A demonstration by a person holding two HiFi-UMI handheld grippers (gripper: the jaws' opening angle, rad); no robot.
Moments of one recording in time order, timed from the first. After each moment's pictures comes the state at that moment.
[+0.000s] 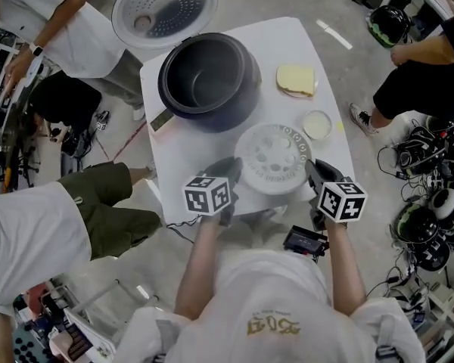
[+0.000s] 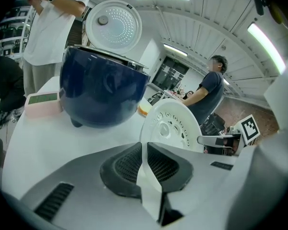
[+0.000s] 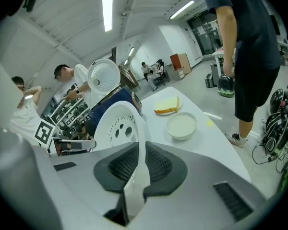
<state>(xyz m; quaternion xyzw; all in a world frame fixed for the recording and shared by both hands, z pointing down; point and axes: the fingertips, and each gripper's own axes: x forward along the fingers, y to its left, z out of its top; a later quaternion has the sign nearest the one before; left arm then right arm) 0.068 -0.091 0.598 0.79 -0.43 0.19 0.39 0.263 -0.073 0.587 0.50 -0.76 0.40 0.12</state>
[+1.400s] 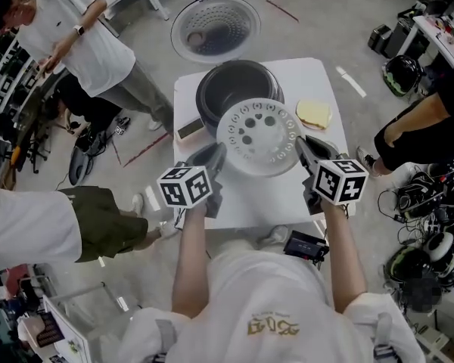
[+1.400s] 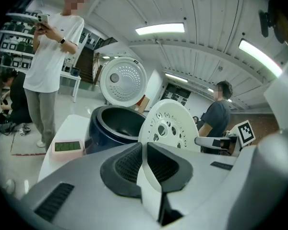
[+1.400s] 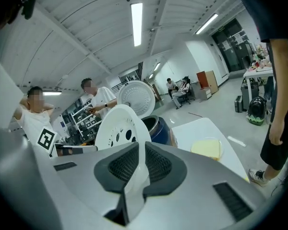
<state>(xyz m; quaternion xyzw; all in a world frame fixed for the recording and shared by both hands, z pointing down) -0.017 -0.131 0.457 0.80 -0.51 0.06 0.31 0.180 -0.154 0.440 0.43 -0.85 0.29 0.05</state>
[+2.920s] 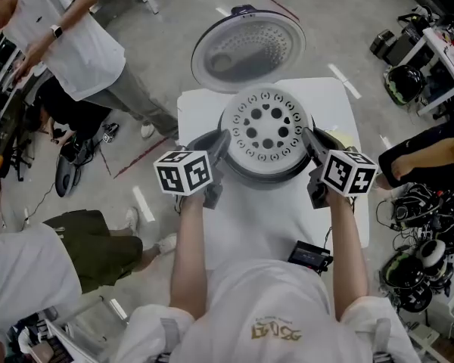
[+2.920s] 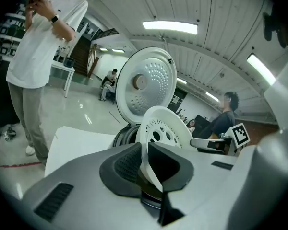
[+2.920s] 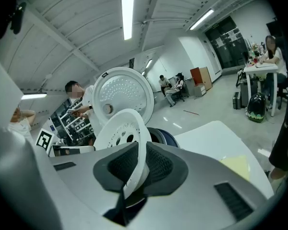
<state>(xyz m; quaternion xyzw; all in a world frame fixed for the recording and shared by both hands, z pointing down) -0.103 -0.290 0.464 0.82 -0.47 0.05 0.34 0.092 -0.305 0.450 0.47 -0.82 0.31 0.06</state>
